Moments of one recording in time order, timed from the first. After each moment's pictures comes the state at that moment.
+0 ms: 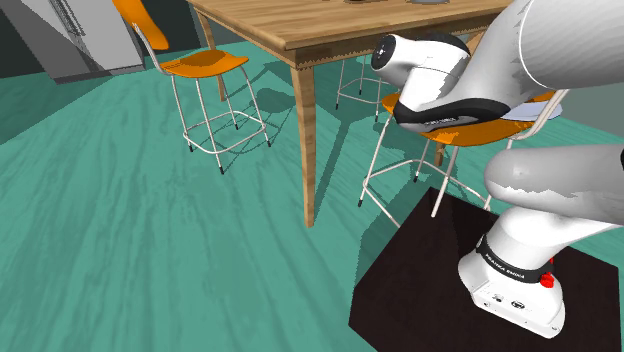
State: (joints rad) arm -1.14 -0.86 0.91 -2.74 -0.49 2.17 1.04
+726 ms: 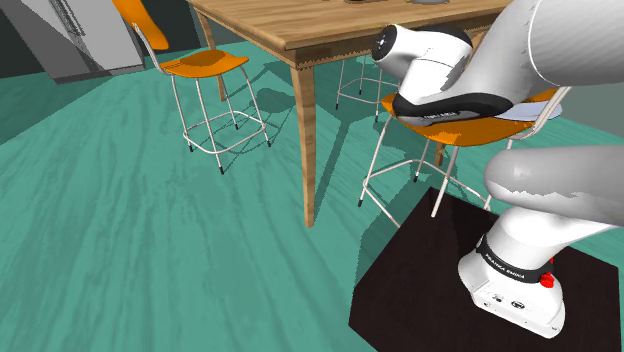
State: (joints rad) arm -1.13 -0.88 0.88 -2.72 -0.48 2.13 1.00
